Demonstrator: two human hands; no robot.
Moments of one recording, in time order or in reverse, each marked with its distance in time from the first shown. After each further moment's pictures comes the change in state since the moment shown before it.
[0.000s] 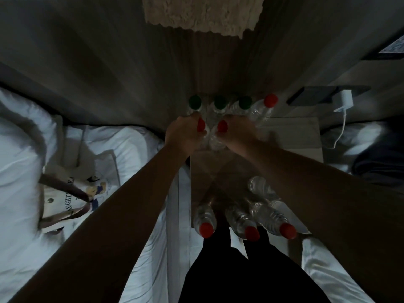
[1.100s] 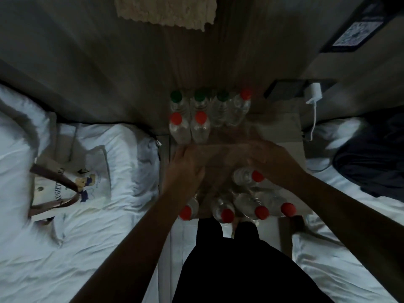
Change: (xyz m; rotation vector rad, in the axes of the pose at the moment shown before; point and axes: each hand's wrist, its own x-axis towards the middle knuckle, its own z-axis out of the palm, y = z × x) left_hand -0.119 0.029 0.067 -0.076 0.118 0.024; right_hand -0.117 0.115 -0.047 -0.076 -0.056 -0.170
